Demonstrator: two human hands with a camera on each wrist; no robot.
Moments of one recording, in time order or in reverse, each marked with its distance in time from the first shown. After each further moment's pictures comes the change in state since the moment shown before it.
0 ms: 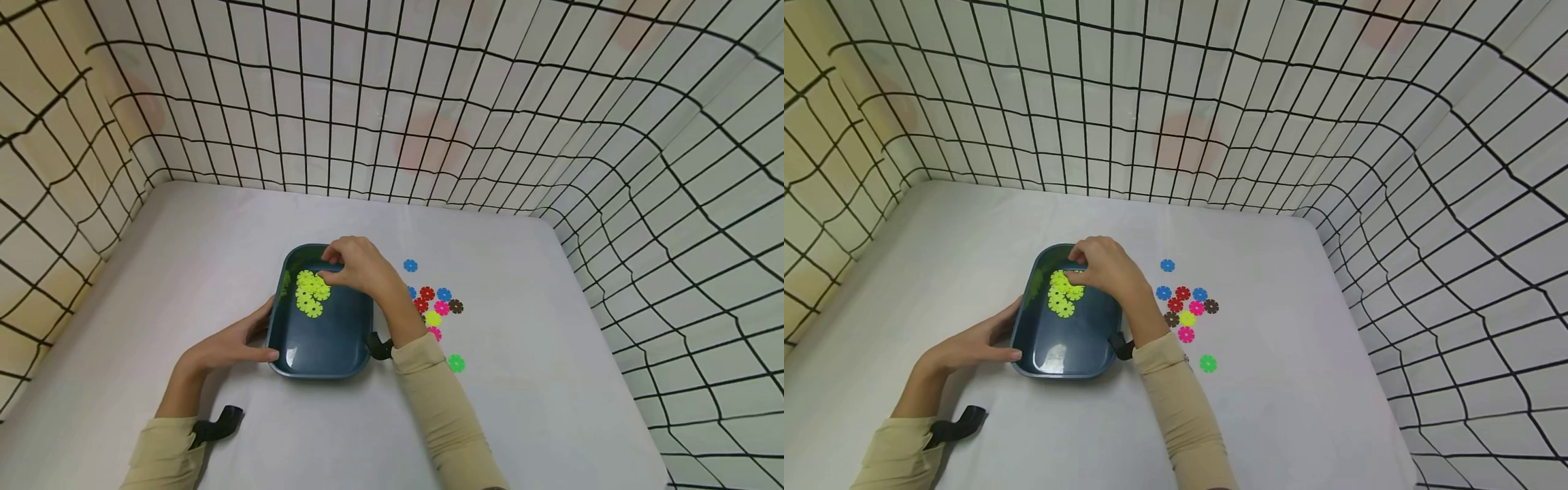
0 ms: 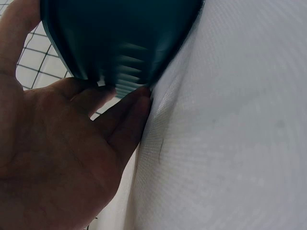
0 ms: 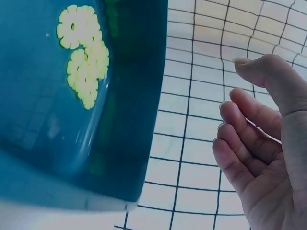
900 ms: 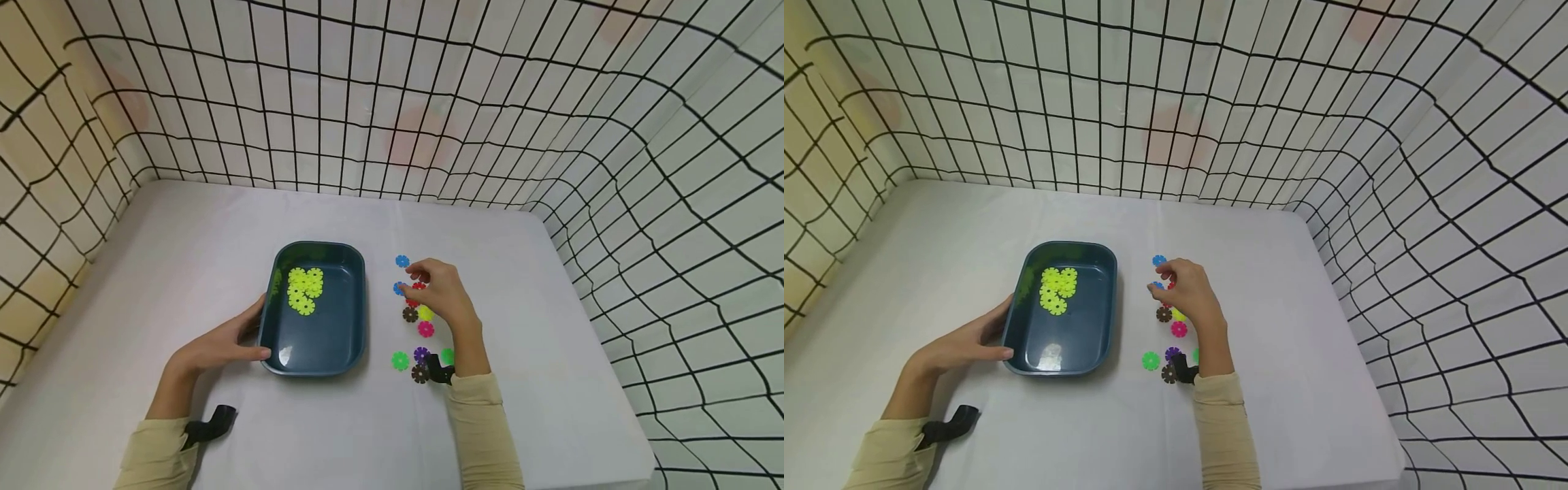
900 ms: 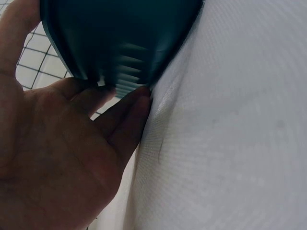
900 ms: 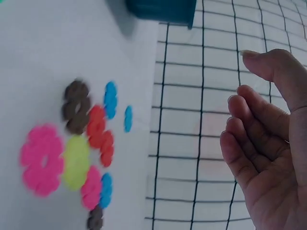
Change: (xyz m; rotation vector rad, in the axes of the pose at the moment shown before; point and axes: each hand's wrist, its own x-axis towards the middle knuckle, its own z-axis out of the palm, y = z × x) left_hand -0.001 0.000 0.000 0.022 0.000 0.018; right_hand -0.114 0.096 -0.016 0.085 0.283 0.246
